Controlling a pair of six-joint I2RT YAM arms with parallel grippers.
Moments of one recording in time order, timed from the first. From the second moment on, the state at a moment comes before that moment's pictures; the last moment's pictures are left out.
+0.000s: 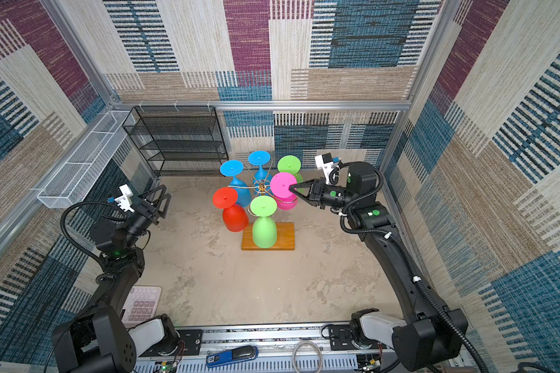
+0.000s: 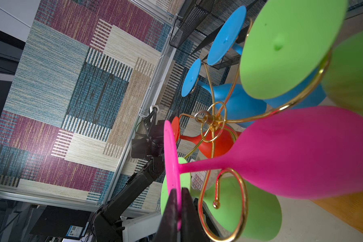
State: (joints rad) left arm 0.37 1.14 0.59 0.87 0.87 -1.37; right arm 0.22 1.21 1.23 -0.21 -0.96 0.91
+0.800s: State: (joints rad) left arm 0.37 1.14 0.63 0.92 0.90 -1.41; right arm 0.17 1.16 1.15 -0.21 -0.87 0.95
